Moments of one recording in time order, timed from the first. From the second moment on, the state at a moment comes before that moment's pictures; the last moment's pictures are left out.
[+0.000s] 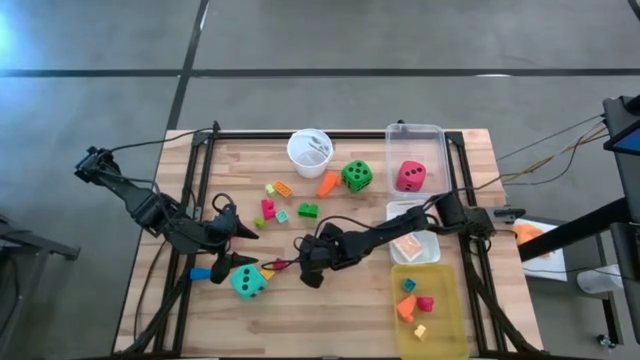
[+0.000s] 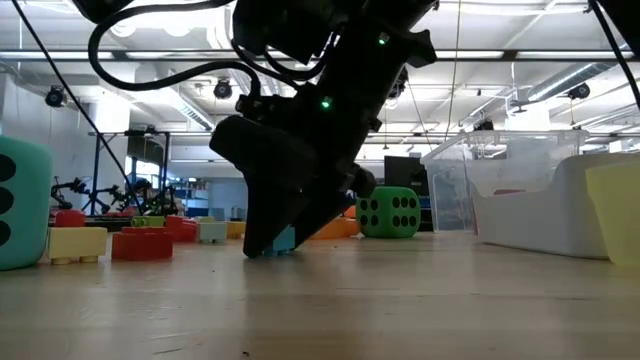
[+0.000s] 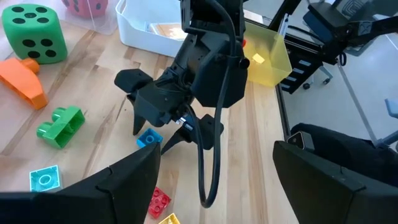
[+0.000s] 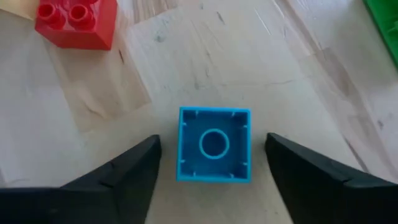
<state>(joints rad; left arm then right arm) -0.59 0.93 0.91 -0.60 -0.40 -0.64 0.24 2.25 1.60 -0.48 0.32 0.67</state>
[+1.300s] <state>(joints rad) -0.59 0.93 0.91 -0.60 -0.40 -0.64 0.51 1.93 1.60 -1.03 0.28 0.96</state>
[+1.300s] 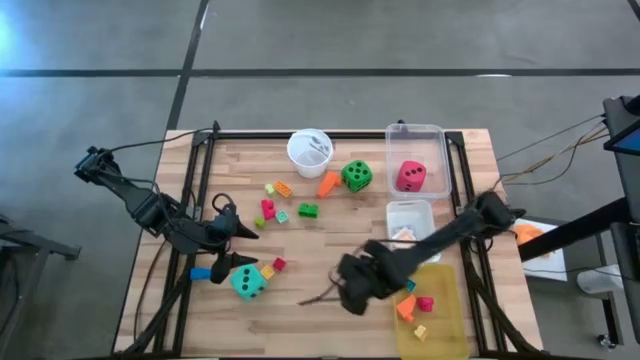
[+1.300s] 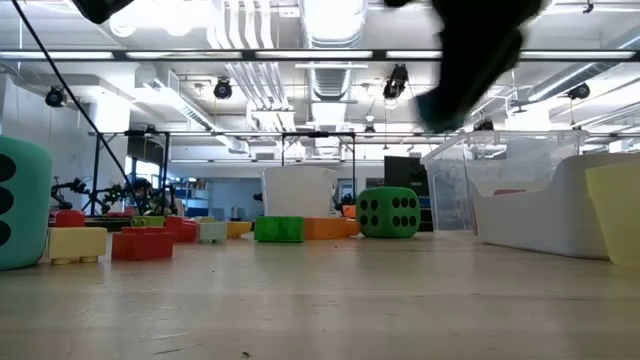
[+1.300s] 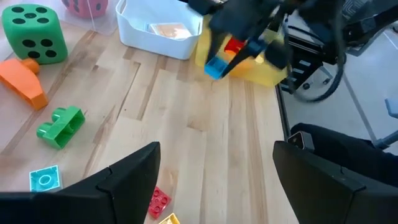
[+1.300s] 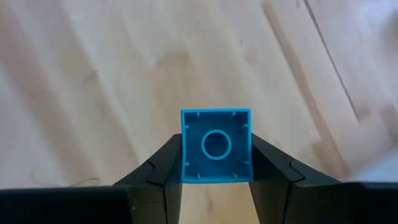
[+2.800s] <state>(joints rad) -0.44 1.02 0.92 -0.44 -0.30 -0.55 1.00 1.84 1.35 -1.06 0.01 1.49</state>
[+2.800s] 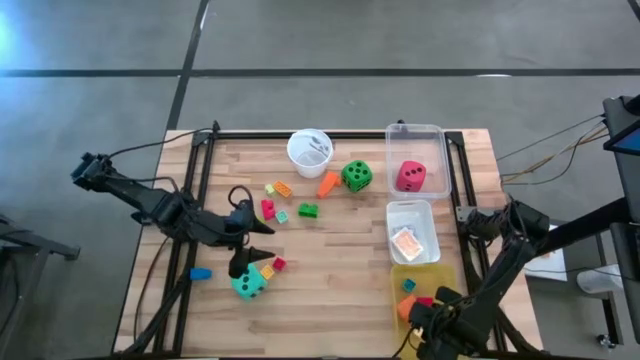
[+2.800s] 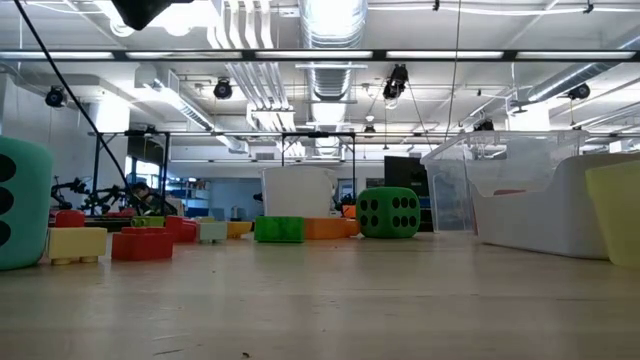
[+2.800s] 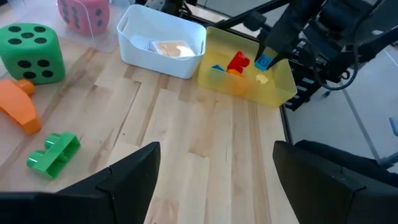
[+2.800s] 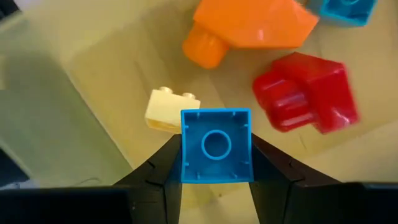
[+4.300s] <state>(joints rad) -0.44 1.02 0.92 -0.45 -0.29 -0.55 1.00 1.82 1.17 -0.86 -0.09 1.58</state>
